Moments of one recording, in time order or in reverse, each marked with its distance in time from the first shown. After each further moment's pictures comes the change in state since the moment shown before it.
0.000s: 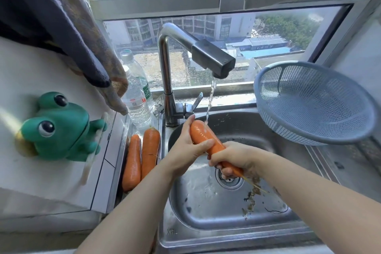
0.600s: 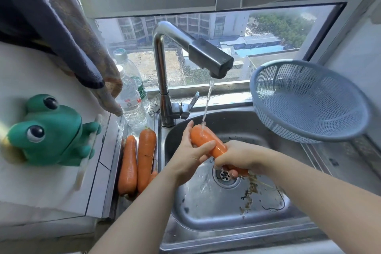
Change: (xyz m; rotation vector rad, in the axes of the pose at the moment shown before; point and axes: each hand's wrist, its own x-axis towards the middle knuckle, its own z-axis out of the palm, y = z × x) left_hand 0.008 -0.020 0.008 -0.311 0.010 -0.107; right_hand -0.008 -0.005 -0.004 -0.358 0.135 0.008
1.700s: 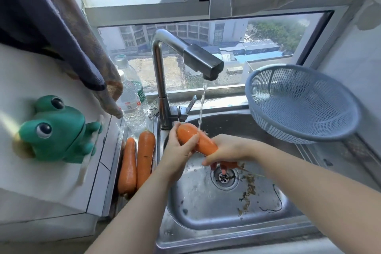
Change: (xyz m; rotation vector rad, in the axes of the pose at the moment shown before) left_hand -0.013 0.011 -0.004 0.119 0.170 0.135; right_hand 0.010 -0.005 -0.012 -0.209 -0.094 -0.163
